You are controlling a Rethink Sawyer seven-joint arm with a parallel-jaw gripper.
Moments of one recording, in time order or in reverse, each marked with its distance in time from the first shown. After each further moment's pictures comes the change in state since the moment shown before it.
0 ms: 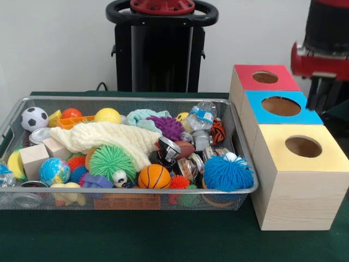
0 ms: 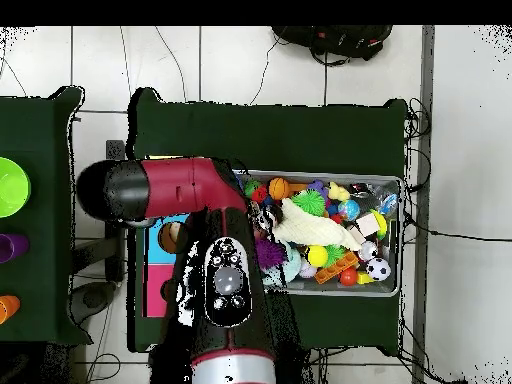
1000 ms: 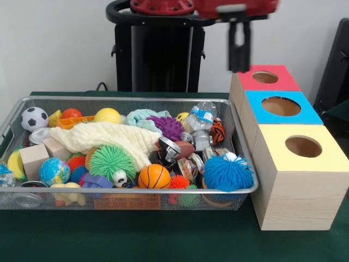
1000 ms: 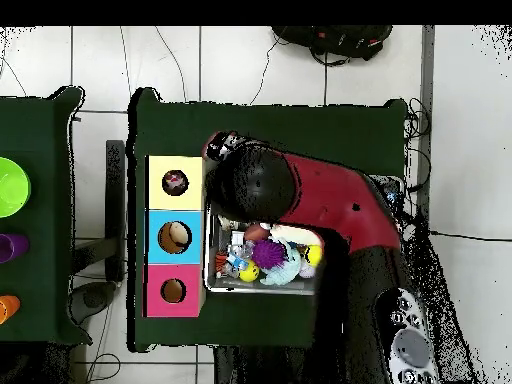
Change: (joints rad) arm -0.385 -0.216 0.140 0.169 0.046 -0.225 0.000
